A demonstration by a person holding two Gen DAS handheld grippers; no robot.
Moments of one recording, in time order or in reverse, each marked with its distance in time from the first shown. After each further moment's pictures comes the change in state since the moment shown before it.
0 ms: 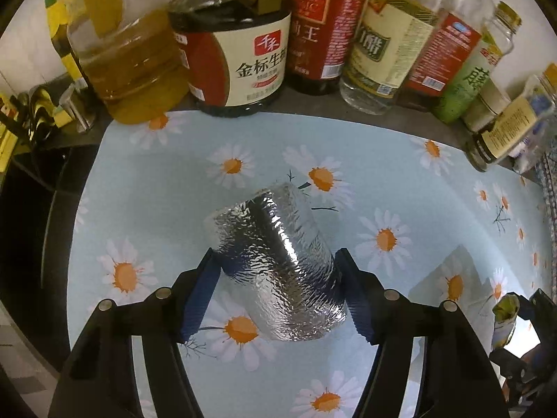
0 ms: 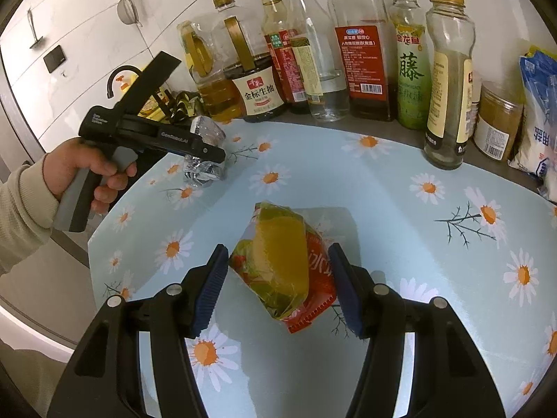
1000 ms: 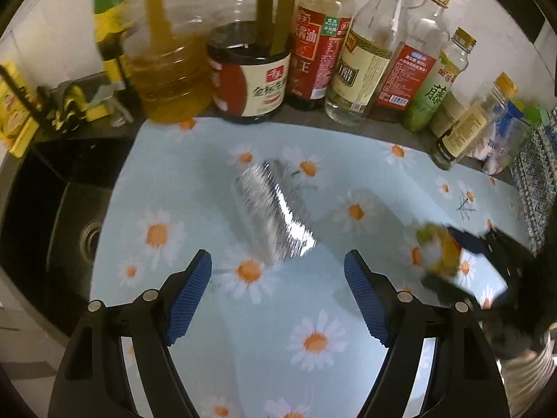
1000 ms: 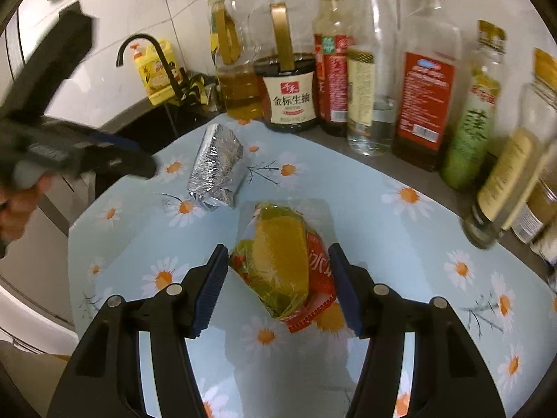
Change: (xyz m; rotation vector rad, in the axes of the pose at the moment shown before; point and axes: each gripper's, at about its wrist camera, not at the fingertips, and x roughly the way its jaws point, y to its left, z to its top) left arm -0.069 0.007 -0.034 -0.038 -0.061 -0.041; right arm 0.040 0.027 0.048 -0.181 0.022 -0.022
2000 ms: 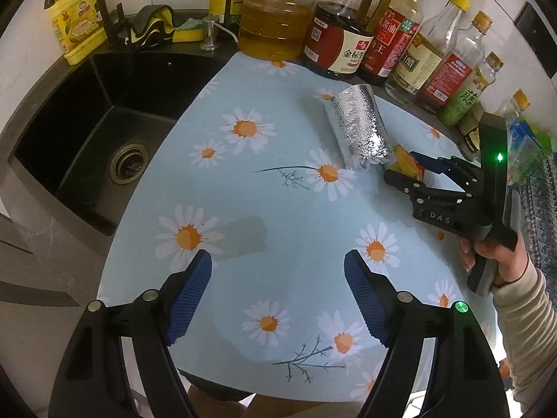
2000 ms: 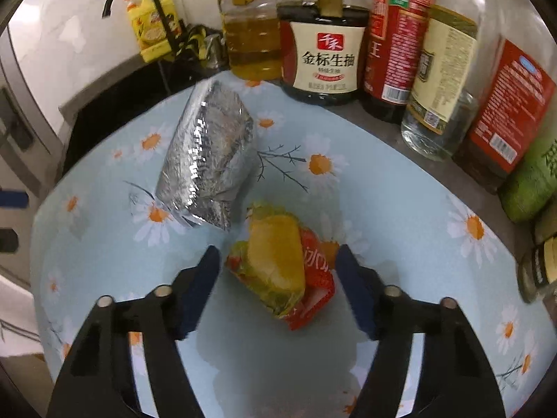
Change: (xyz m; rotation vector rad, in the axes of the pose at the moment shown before) left arm -0.041 0.068 -0.112 -0.213 -0.014 0.037; right arm 0.114 0.025 0.032 -0.144 0.161 -0.044
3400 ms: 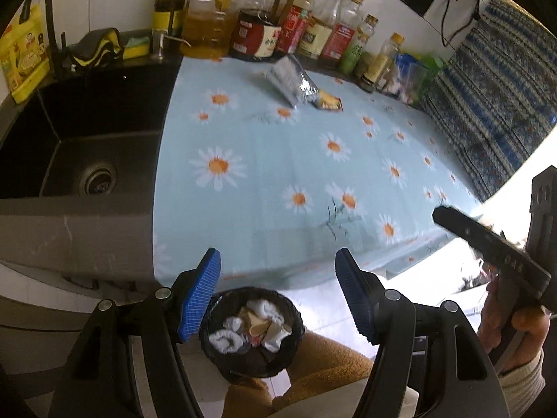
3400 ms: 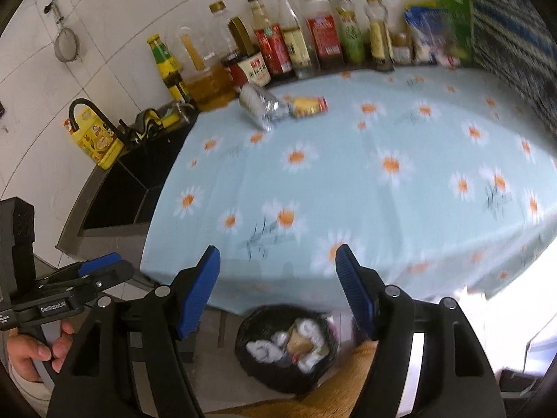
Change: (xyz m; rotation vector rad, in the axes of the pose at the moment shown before) left arm -0.072 0.117 -0.084 0.364 -0.029 -0.349; right arm -0.179 0.246 -0.110 0.783 -0.184 -0.285
